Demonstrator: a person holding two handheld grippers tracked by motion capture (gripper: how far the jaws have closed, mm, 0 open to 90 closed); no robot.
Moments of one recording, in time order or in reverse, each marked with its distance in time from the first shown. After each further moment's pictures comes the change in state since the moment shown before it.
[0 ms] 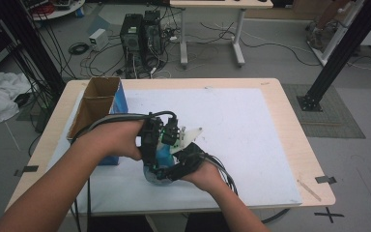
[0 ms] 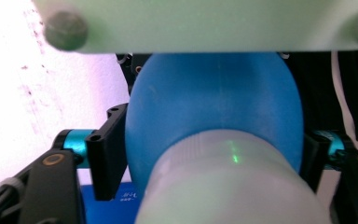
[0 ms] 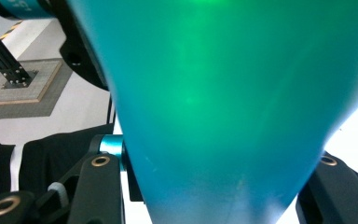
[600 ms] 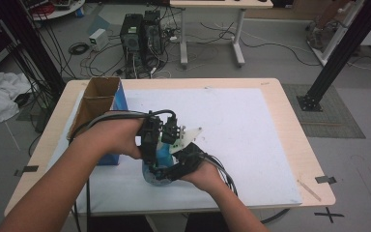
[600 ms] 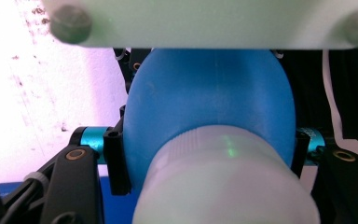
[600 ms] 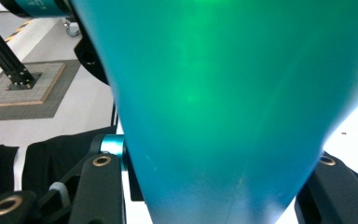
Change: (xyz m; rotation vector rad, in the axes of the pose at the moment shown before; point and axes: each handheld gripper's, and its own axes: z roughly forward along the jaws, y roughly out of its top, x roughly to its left) left arm 0.000 0.001 -0.003 0.026 -0.017 -0.033; right arm 0.000 0.001 0.001 -0.010 0.021 0.000
